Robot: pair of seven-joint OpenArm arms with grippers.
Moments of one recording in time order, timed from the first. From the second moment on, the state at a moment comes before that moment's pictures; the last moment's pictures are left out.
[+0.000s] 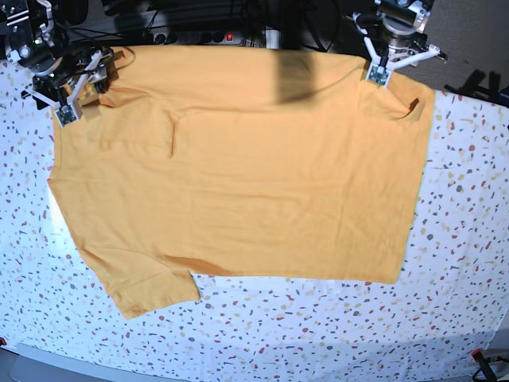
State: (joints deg) left arm 33.1 -19.6 19.0 107.7 11.2 9.3 50.3; right arm -36.5 38.0 7.6 99.9 16.2 15.9 -39.1
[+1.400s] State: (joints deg) left arm 26.1 -19.6 19.0 111.5 16.1 7.1 51.9; right arm -31.0 37.4 25.2 109.2 22.0 15.7 -43.8
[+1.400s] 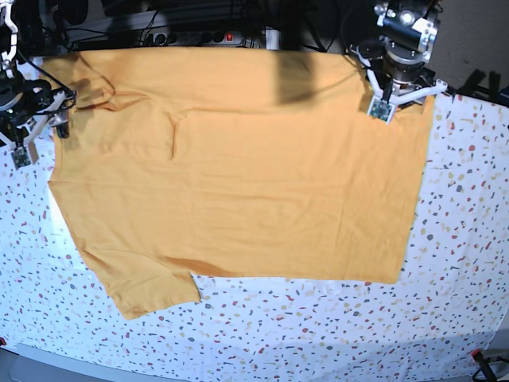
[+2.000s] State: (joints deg) left arm 9.5 -19.2 19.3 91.7 5.0 5.6 39.7; right arm -30.0 37.3 27.8 109.3 24.8 16.2 -43.9
